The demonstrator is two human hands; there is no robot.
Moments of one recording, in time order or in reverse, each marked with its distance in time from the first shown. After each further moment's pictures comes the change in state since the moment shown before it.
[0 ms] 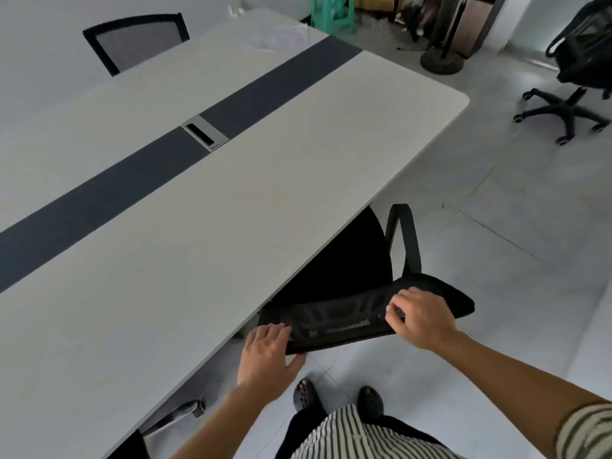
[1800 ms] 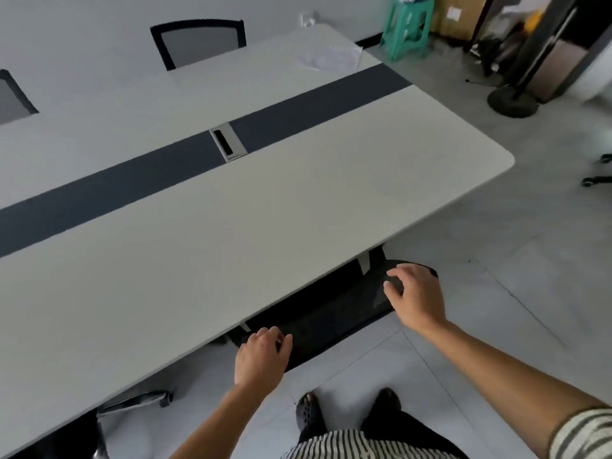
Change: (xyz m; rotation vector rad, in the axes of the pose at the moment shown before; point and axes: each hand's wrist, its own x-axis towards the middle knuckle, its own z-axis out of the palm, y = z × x) left_hand 0.110 0.103 -0.016 -0.341 0.044 -0.555; right_hand 0.169 0.106 -0.031 0.246 -0.023 0.062
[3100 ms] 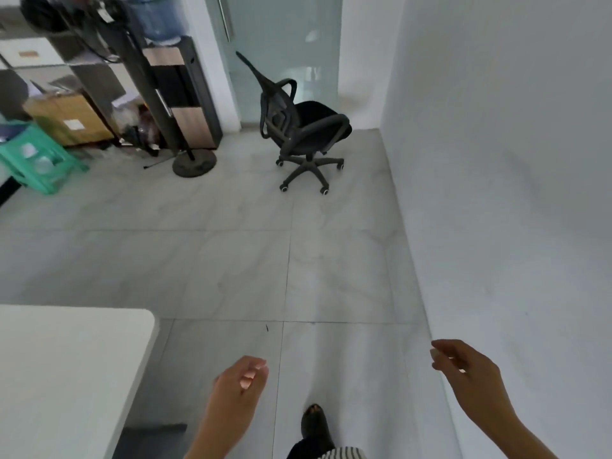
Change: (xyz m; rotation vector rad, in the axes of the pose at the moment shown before) left_hand 0.130 0.677 0.196 -0.236 -0.552 0.725; right_hand -0.120 0.506 -0.321 0.521 0.607 1.141
